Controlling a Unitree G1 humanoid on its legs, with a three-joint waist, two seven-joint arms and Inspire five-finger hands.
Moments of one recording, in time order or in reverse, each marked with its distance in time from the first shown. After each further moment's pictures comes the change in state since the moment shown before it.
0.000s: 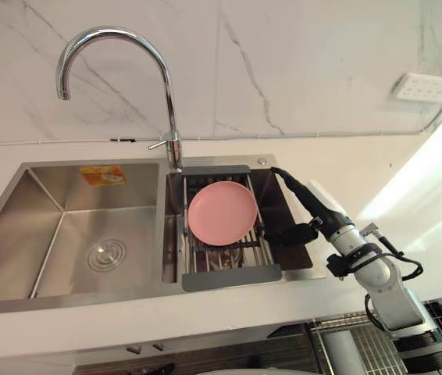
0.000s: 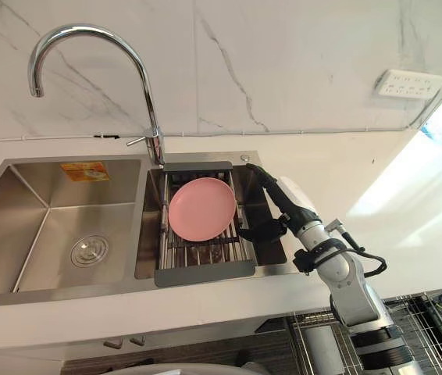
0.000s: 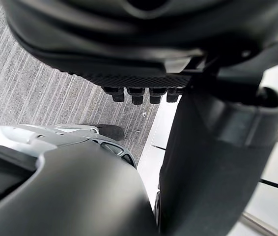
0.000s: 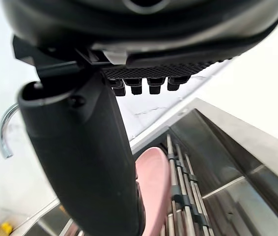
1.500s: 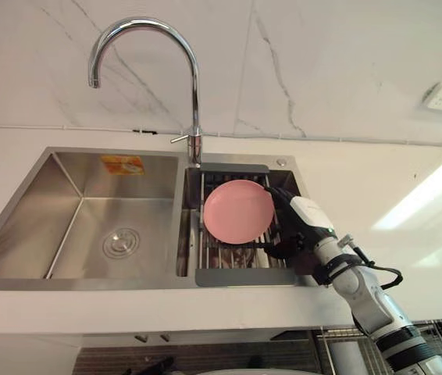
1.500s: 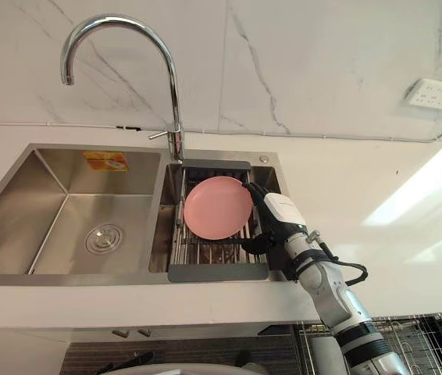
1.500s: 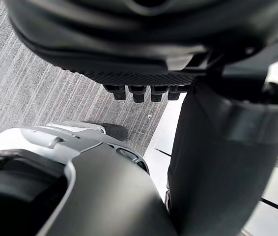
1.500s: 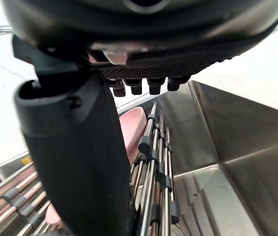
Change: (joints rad) left arm -0.002 0.000 -0.009 -0.017 0.000 0.003 0.000; right arm -0.065 0.034 0.128 0.264 -0.293 0.003 -0.195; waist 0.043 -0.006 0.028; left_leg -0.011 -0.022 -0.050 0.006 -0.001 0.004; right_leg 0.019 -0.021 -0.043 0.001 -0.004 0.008
